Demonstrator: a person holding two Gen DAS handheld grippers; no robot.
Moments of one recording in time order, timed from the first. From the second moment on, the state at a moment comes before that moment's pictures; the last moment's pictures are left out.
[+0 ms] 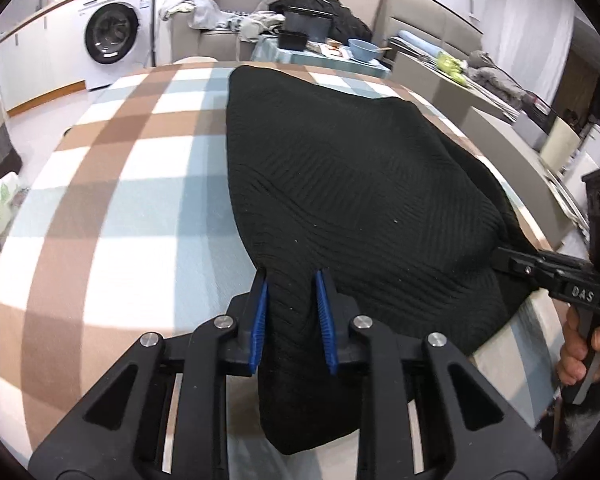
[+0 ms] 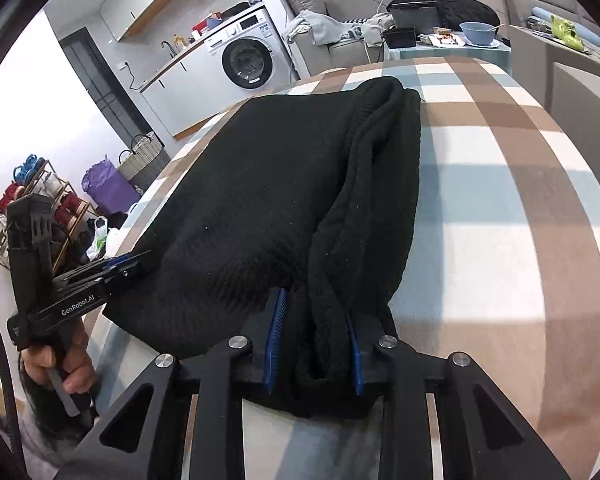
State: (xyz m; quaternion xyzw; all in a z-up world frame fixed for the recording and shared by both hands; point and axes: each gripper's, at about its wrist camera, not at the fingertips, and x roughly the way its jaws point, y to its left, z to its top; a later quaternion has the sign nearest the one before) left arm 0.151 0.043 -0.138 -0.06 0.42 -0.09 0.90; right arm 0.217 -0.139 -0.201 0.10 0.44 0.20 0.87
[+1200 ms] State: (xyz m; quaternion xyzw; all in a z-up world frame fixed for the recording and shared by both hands) left arm 0.136 0.061 -0.117 -0.05 0.35 -0.07 0.93; right arm 0.208 -0.136 -0.159 0.07 0.39 0.15 0.91
